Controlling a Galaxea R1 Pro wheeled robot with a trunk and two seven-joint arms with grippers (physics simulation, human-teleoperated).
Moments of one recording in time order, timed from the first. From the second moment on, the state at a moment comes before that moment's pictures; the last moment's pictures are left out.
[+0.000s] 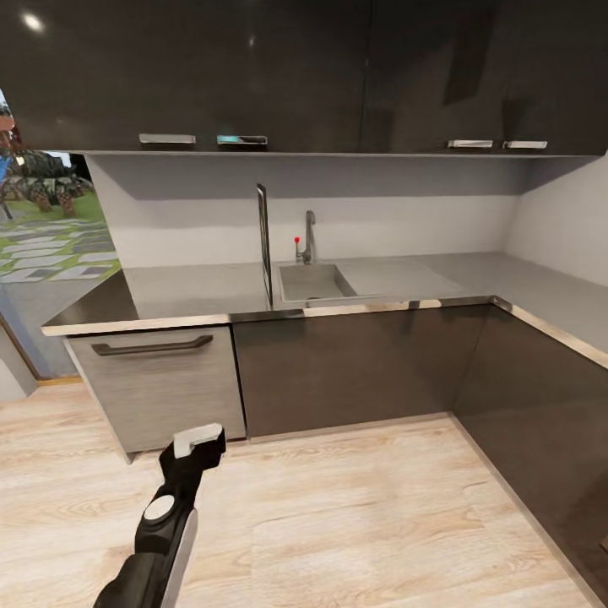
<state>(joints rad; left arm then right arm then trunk) -0.21 -0.17 0.05 -1.44 -0.03 0.30 0.20 -0.02 -0.04 -0.14 -0.54 0.12 -0.59 -0.12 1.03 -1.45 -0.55</state>
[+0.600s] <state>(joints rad) -0.59 -0.17 -0.10 -1.37 -0.03 0.57 0.24 0.15 -0.03 -0.15 -0.81 0.12 -0.60 -0.12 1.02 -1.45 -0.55</state>
